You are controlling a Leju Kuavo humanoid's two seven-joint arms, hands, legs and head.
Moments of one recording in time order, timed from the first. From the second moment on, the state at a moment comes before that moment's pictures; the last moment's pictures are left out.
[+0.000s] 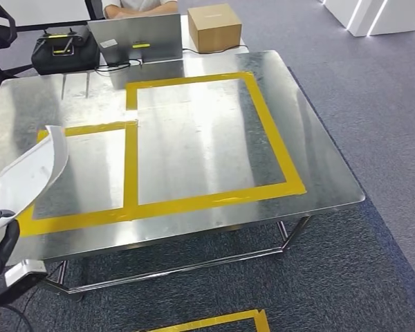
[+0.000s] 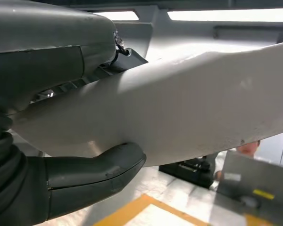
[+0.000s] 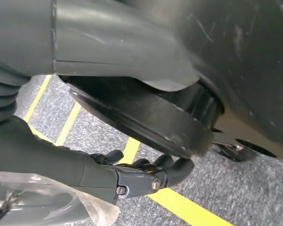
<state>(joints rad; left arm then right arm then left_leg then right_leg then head) 0.15 0.29 0.02 -1.82 -0.86 0.33 -0.31 -0.02 0.11 0.36 -0.15 0.07 -0.03 -0.09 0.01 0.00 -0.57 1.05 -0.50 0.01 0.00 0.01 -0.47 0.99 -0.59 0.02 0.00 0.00</state>
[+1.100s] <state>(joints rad) -0.63 0.28 -0.28 -0.78 -0.94 0.19 -0.20 -0.04 0.10 0.42 -0.15 0.14 0.01 -0.05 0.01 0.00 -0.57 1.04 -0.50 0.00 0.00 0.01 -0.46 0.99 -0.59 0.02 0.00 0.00</state>
